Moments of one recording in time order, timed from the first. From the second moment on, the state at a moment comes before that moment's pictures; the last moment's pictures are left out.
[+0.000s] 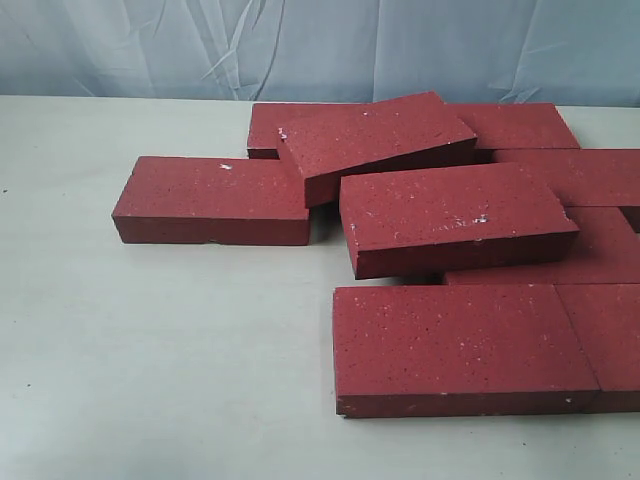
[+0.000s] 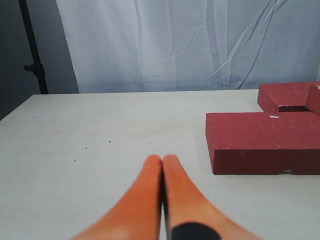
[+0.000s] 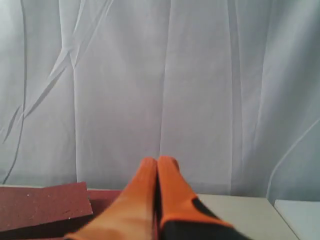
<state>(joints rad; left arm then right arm) 0.01 0.00 0.00 0.00 0.21 0.01 -0.02 0.34 -0.39 -0.04 0.08 -0.03</state>
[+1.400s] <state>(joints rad) 0.01 0.00 0.00 0.00 0.21 0.01 -0.02 1.07 -0.78 0.03 0.63 -0.03</state>
